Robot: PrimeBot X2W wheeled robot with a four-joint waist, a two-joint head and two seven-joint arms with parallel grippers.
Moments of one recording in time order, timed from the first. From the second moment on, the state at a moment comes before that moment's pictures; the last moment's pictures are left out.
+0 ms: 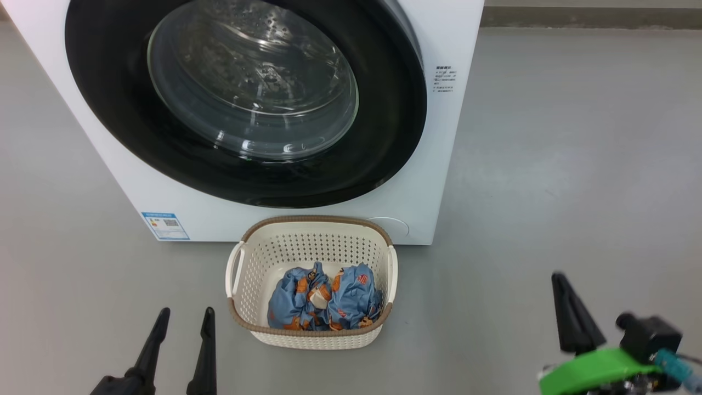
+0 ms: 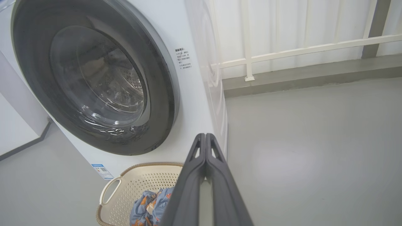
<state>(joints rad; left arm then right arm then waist) 0.02 0.07 -0.07 0.17 -0.25 -0.13 -0.25 0.01 -0.04 0.00 0.27 0.28 0.13 -0.25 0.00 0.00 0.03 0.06</state>
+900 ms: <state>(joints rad) -0.07 0.05 -0.11 0.16 -0.26 -0.13 -0.26 -0.59 -0.15 0.09 0.31 0.90 0.13 -0.26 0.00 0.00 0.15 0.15</state>
